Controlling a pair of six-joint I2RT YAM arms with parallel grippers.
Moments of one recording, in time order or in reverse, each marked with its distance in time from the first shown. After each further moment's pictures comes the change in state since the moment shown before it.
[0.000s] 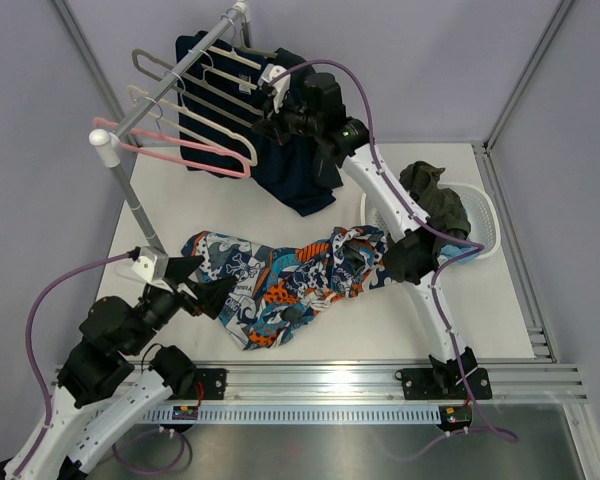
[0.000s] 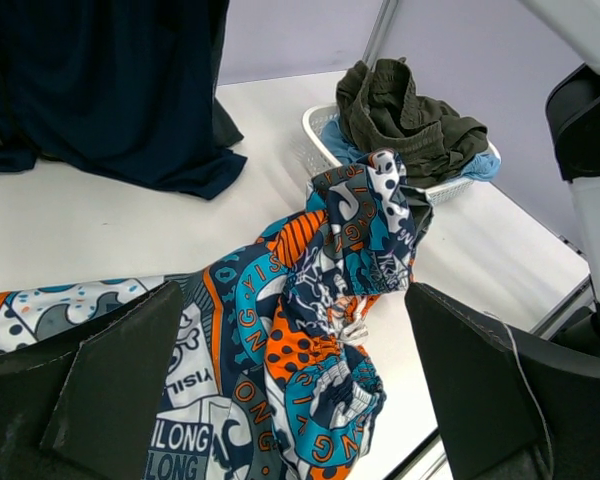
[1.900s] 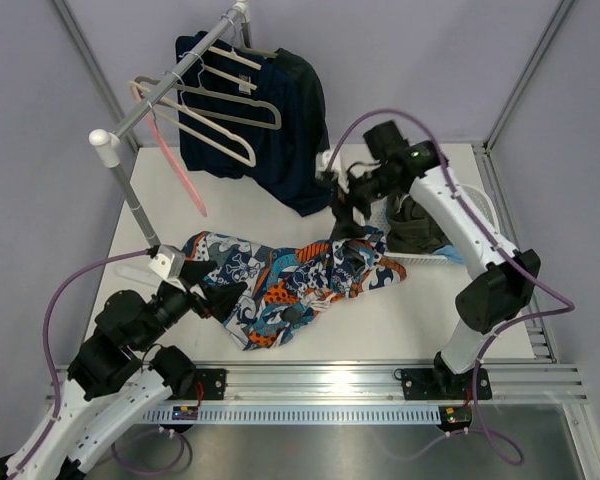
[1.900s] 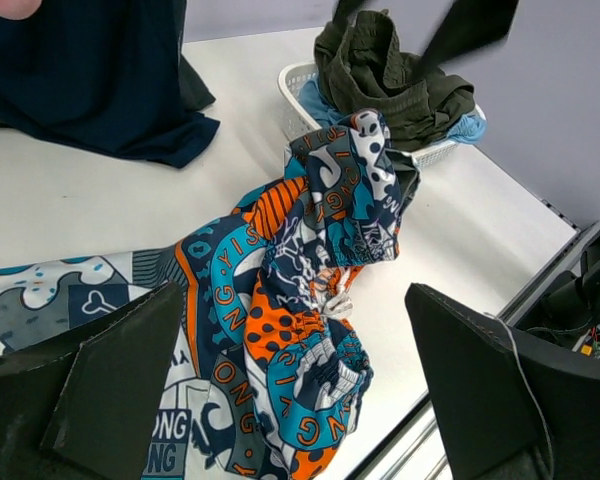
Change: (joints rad) left arm 0.000 0.026 -0.051 0.010 0.069 -0.024; right arm -0.165 -0.657 -0.759 -0.675 -0.290 -0.607
